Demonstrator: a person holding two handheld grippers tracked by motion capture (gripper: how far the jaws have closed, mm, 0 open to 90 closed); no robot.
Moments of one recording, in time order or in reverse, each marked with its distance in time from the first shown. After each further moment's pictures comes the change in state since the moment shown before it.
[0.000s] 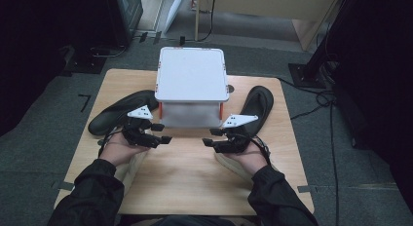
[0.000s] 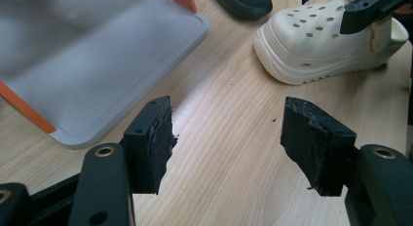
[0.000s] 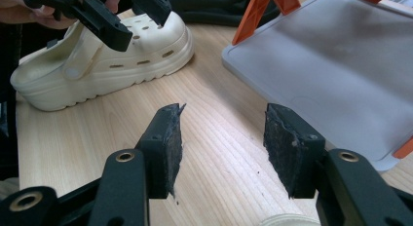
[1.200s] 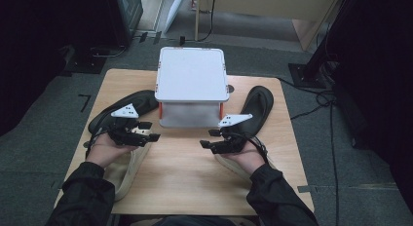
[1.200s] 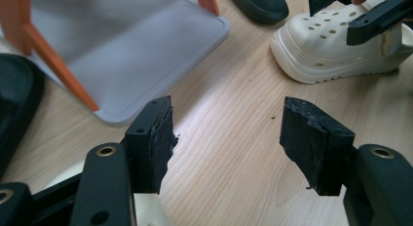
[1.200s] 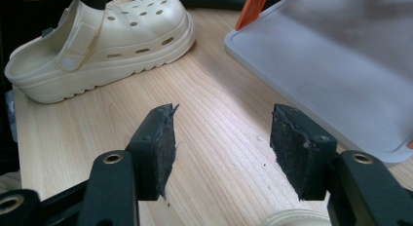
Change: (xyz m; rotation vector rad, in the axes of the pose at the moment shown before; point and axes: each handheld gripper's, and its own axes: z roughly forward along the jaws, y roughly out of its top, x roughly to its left) left arm 0.010 -0.016 -0.035 -0.040 0.065 -0.037; right arm 0.002 0.003 0.010 0.060 0.005 0.014
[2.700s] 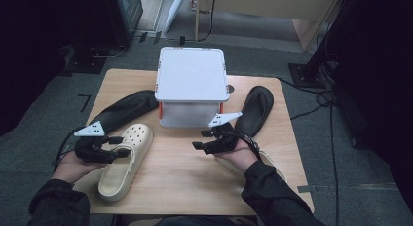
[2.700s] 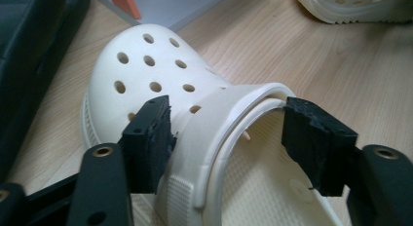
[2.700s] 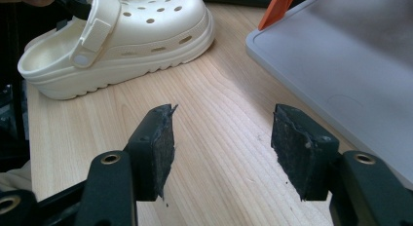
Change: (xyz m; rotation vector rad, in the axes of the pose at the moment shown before) left arm 0.033 -0.083 -0.046 0.004 0.008 -0.027; right arm 0.006 0.009 0.019 0.028 0.055 -0.026
